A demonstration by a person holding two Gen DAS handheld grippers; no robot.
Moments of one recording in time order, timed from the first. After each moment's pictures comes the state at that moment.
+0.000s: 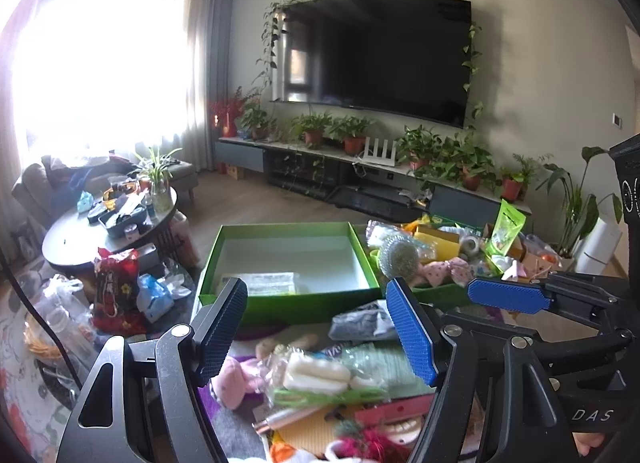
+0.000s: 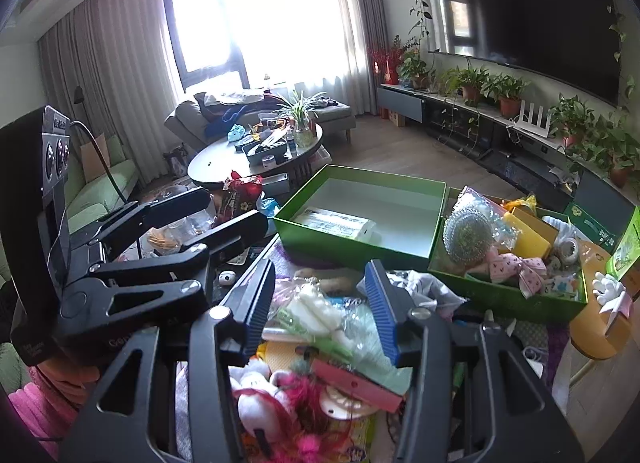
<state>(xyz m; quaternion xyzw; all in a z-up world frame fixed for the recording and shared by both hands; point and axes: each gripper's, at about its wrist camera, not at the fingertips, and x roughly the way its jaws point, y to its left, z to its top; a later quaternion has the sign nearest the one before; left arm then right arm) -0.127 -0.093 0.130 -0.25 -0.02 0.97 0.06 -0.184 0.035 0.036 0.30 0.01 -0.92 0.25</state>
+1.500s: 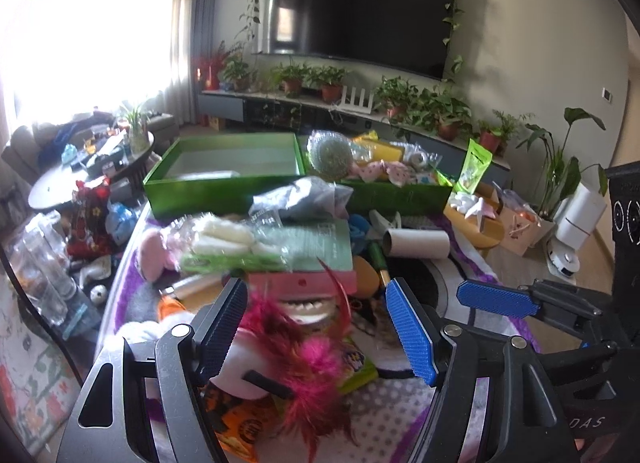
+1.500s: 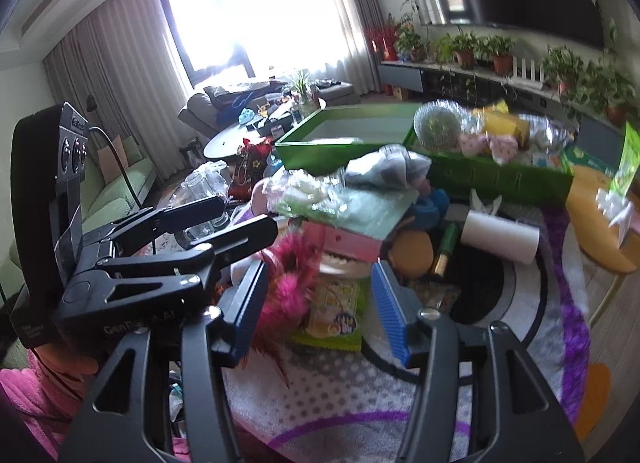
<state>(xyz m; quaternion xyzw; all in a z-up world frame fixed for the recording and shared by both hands) -0.049 -0.005 0.054 -0.33 -0.03 0.94 0.08 -0.084 0.126 -0.052 0.34 -0.05 -0.90 0.27</state>
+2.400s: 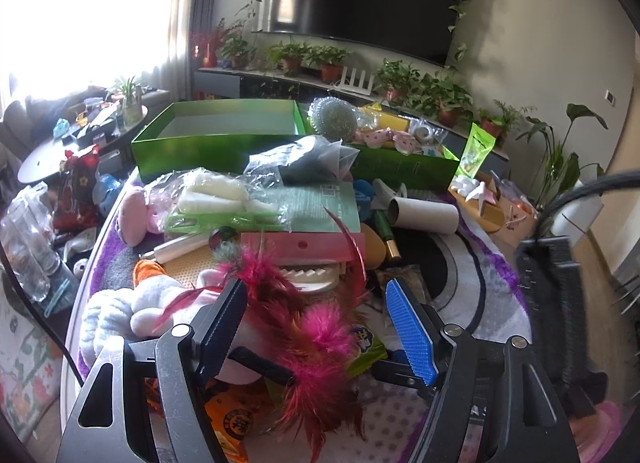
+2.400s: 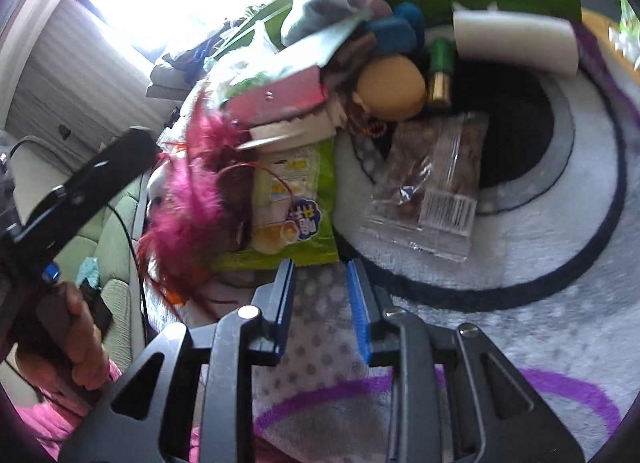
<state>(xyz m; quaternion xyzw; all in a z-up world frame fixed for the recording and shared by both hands) -0.057 -0.011 0.016 -0.35 -0.05 0.93 0.09 -0.127 0.131 -0.178 0.51 -0.17 -0.81 0.26</state>
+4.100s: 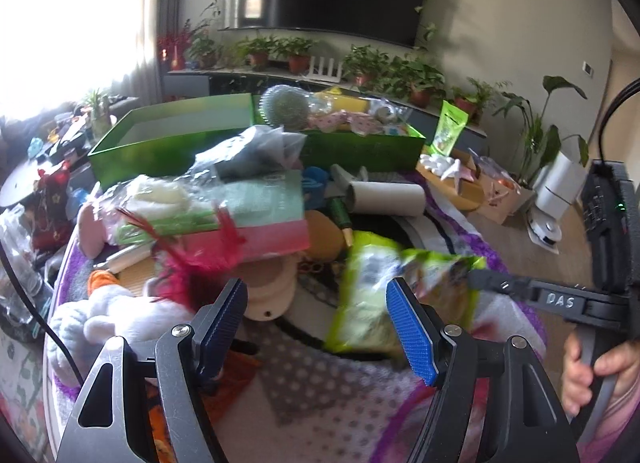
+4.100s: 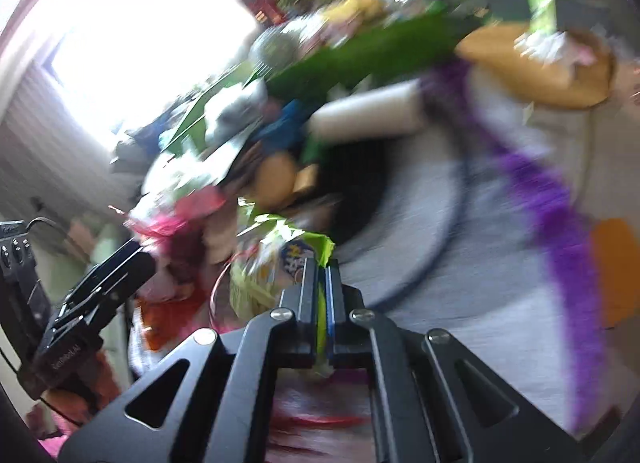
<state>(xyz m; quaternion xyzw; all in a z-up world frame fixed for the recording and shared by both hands) -0.063 0.037 0.011 -0.37 -0.01 0.92 0.14 -0.098 0.235 -0.142 0.43 -0.21 -0.87 0.13</state>
